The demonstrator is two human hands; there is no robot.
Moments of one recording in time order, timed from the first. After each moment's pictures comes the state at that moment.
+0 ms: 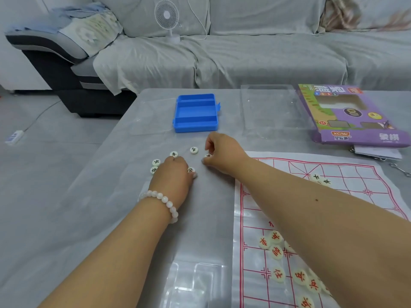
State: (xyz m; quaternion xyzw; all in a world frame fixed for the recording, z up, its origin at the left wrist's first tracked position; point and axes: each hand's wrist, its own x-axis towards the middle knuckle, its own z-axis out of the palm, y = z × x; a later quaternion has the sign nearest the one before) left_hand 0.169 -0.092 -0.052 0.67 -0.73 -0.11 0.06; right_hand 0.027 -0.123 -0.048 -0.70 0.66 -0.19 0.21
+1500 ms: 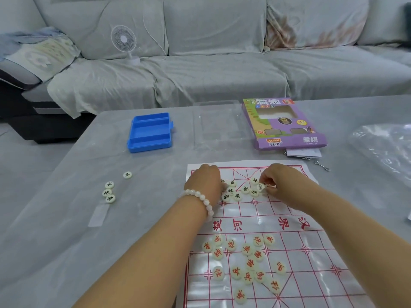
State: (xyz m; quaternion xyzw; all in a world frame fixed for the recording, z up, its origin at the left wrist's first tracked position) left_hand 0.012 -0.065 -0.039 0.55 -0.82 -0.16 0.01; right_hand -0.154 0.018 -0.014 -0.64 0.75 -0.01 0.14
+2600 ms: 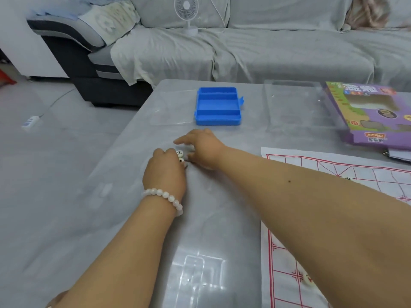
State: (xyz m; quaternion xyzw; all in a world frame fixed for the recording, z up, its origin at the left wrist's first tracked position) left_hand 0.220 -0.089 -0.060 0.74 -0.66 -0.04 0.14; right_hand 0.109 -0.148 -0.048 -0.83 0.53 -0.09 0.15
